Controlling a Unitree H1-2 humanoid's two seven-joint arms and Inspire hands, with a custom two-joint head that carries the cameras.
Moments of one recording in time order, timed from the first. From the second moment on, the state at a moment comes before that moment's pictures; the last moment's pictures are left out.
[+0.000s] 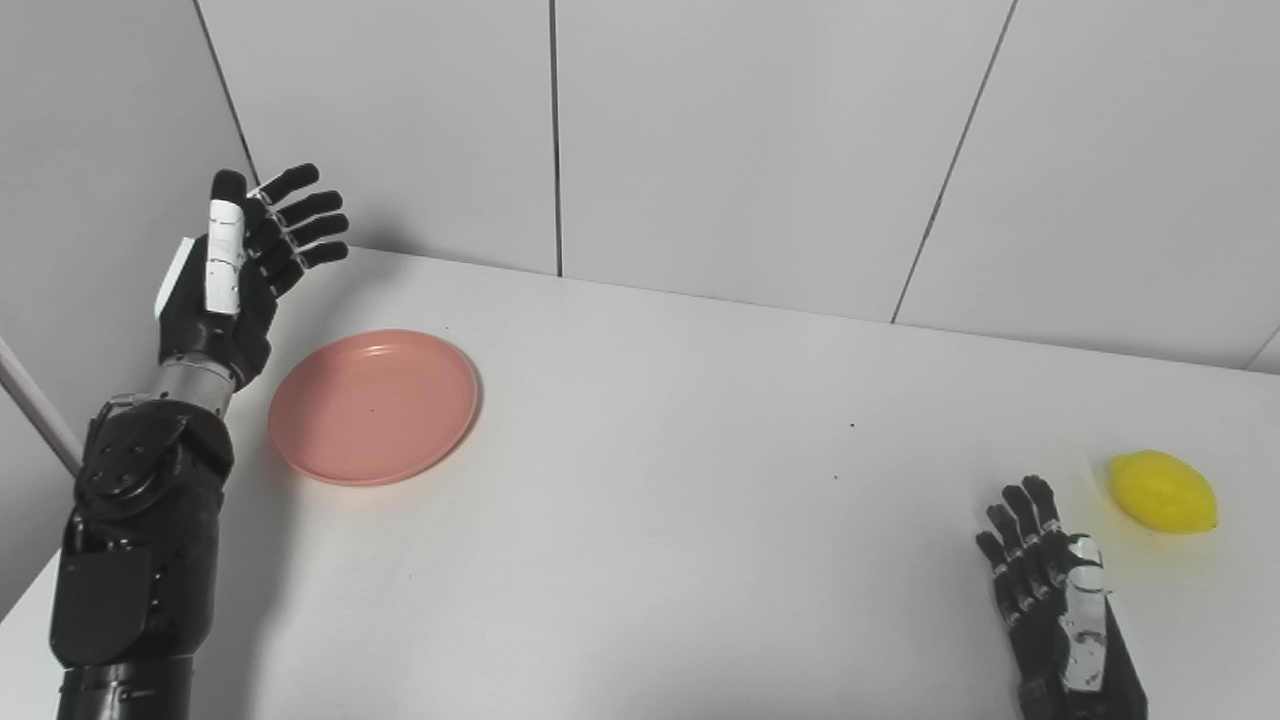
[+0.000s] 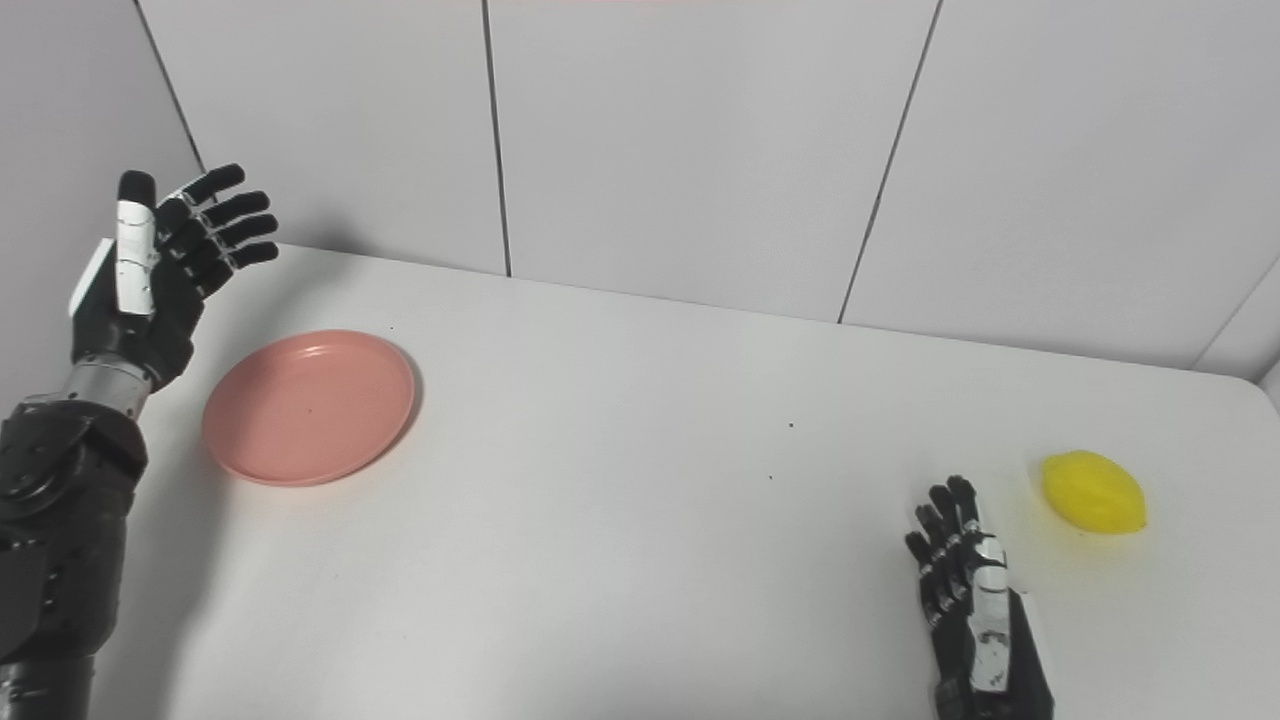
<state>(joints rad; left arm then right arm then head) -0.39 0.40 0.37 0.03 -0.36 0.24 -0.10 0.07 -0.09 -0.09 -0.11 0.30 -0.01 0.19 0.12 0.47</state>
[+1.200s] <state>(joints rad) -0.52 0.45 0.40 0.80 -0.28 -0.19 -0.06 0.08 -0.10 -0.09 -0.13 0.32 -0.01 0.18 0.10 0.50</state>
